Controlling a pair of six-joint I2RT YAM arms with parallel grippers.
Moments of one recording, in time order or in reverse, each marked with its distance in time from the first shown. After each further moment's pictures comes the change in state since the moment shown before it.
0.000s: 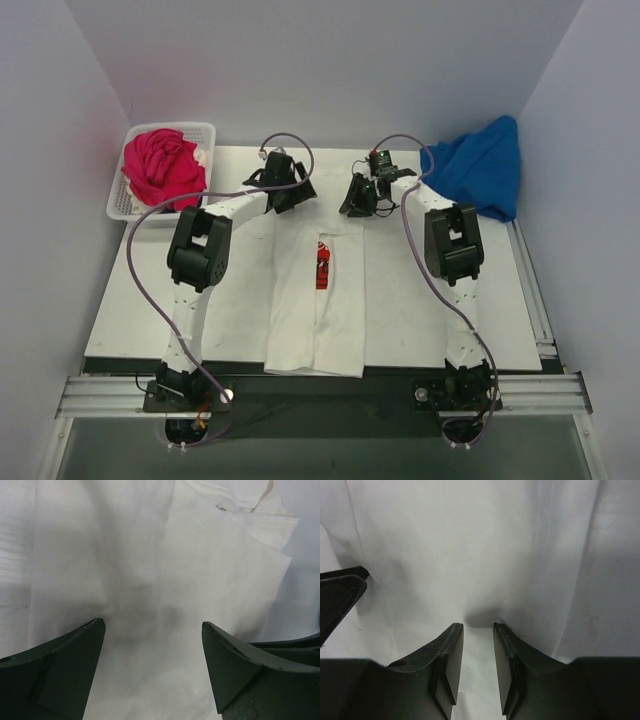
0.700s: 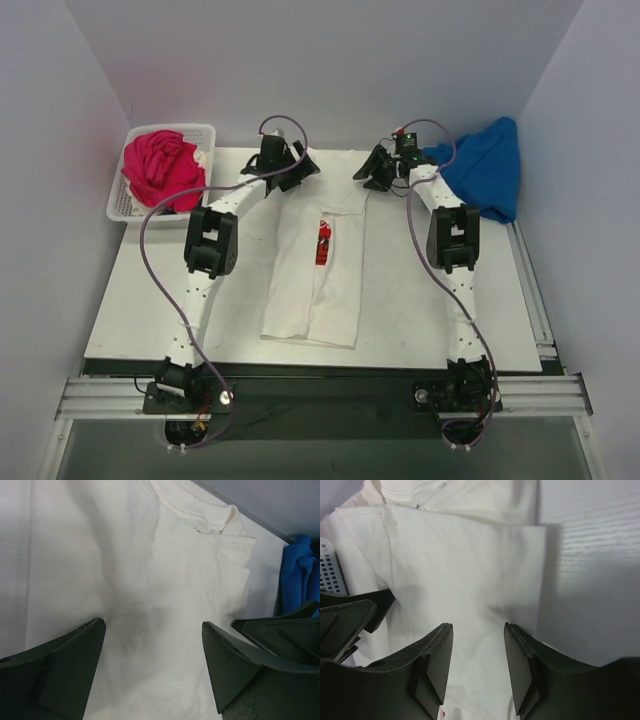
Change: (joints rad) left arm 0.074 0.344 0.533 -0.034 0.151 -0.039; right arm -0.151 0.312 0.502 -0.011 -0.119 0.085
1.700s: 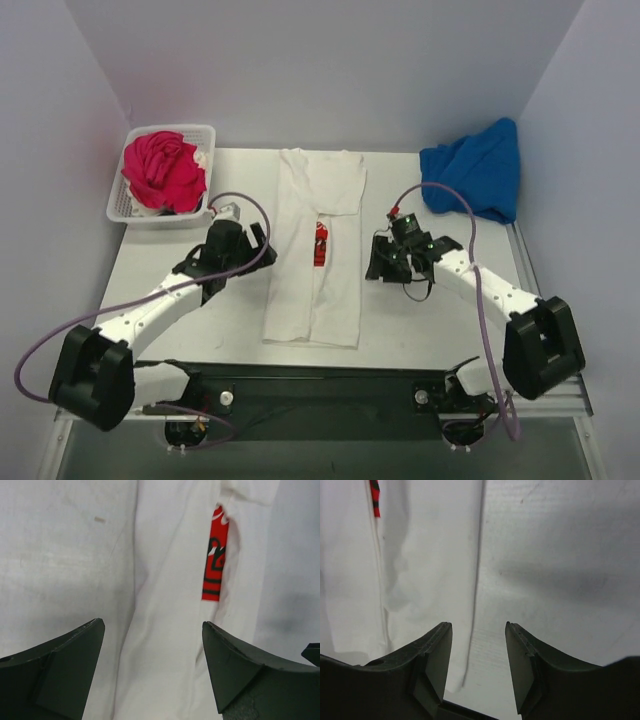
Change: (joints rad) left arm -0.085 -1.323 -1.447 0.066 -0.229 0.114; right arm 0.257 -1.196 -1.356 -0.043 0.318 -0.146
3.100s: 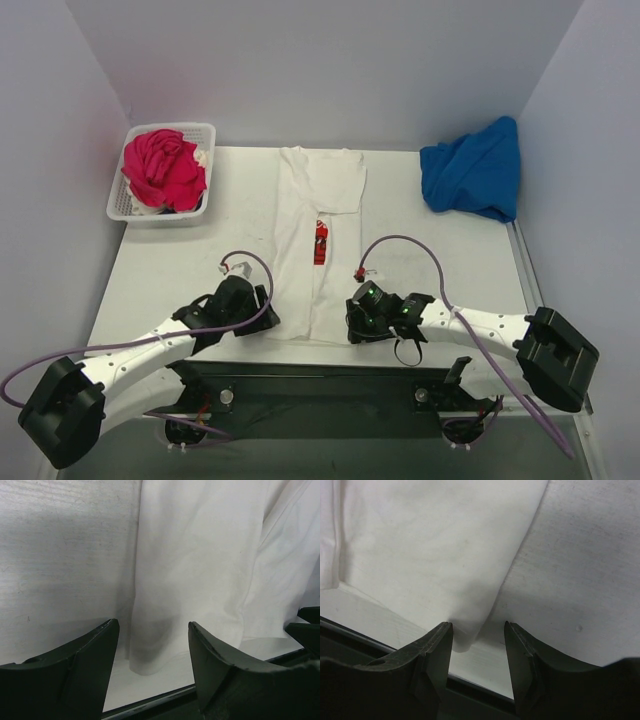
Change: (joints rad) left arm -0.278 -0.320 -0.434 -0.138 0.024 -0.196; right arm 0.543 -0.168 -0.400 0.146 0.198 0.223
